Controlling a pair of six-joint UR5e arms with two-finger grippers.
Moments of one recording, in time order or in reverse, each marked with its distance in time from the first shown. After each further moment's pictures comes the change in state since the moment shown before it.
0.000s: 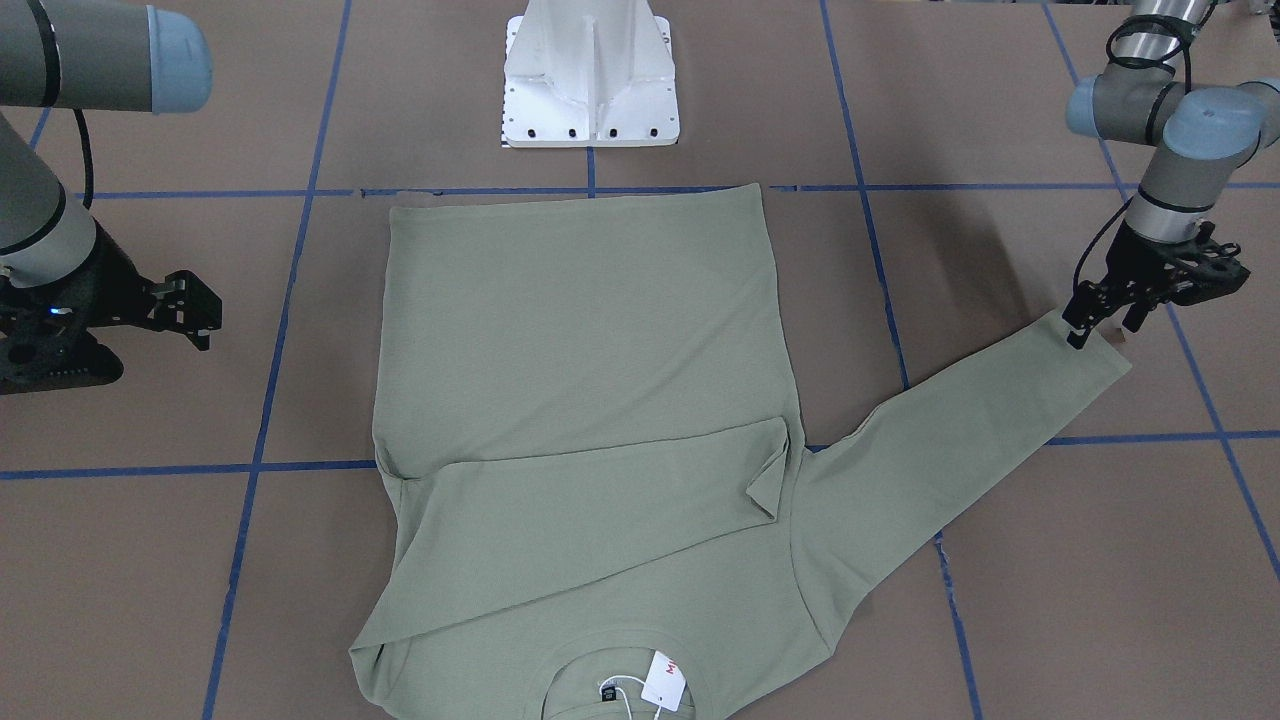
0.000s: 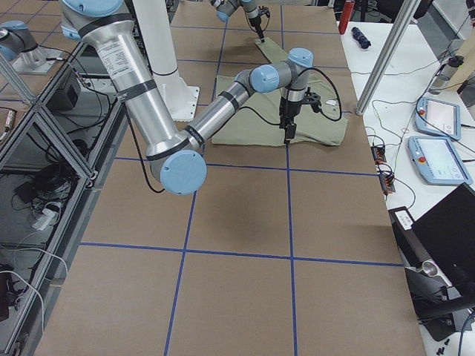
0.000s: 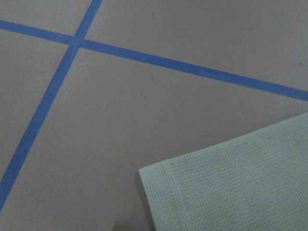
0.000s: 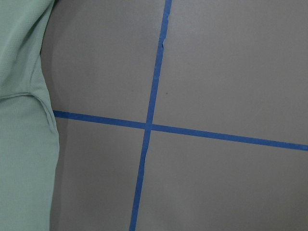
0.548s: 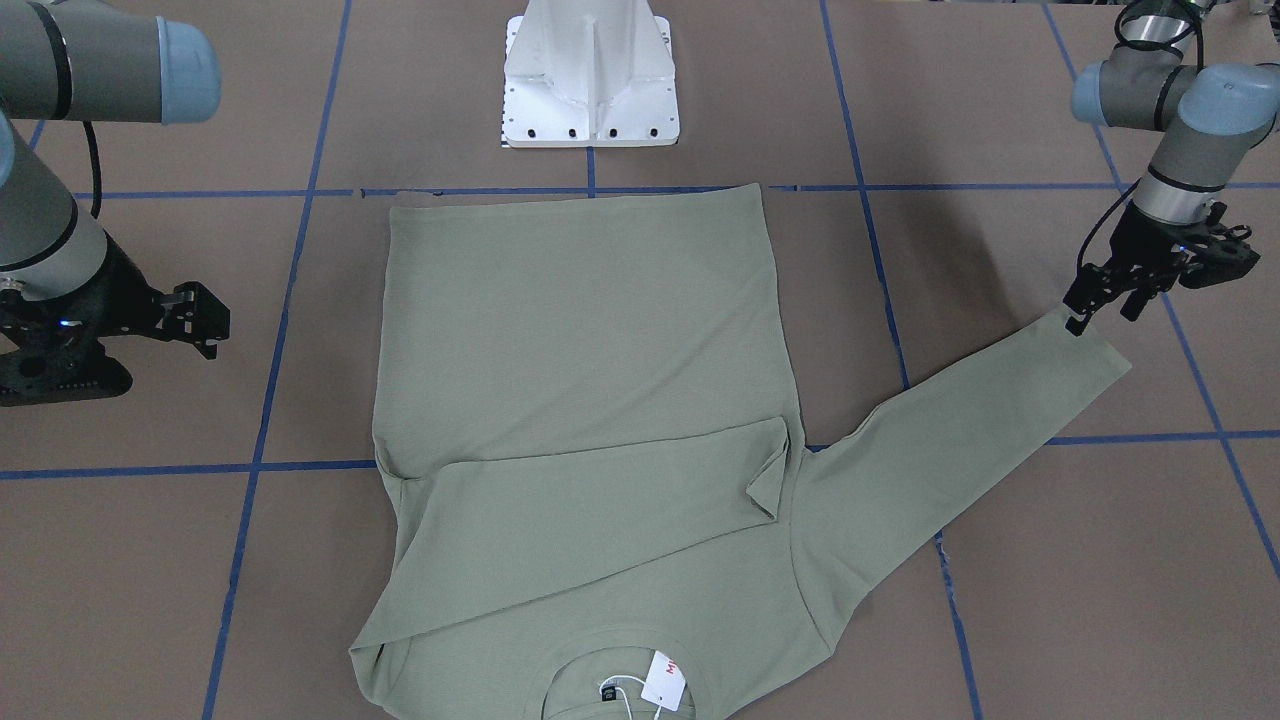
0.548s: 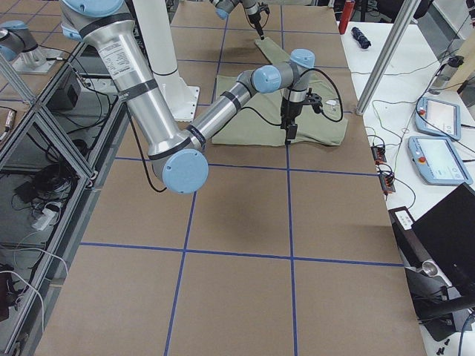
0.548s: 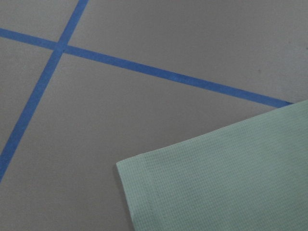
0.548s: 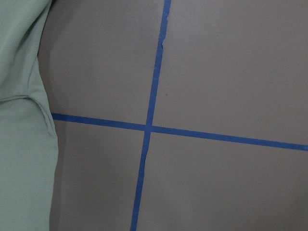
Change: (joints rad) left arm -0.015 0.026 -0.045 -0.001 -0.015 -0.005; right arm -0.001 0.008 -0.019 0.001 0.002 0.002
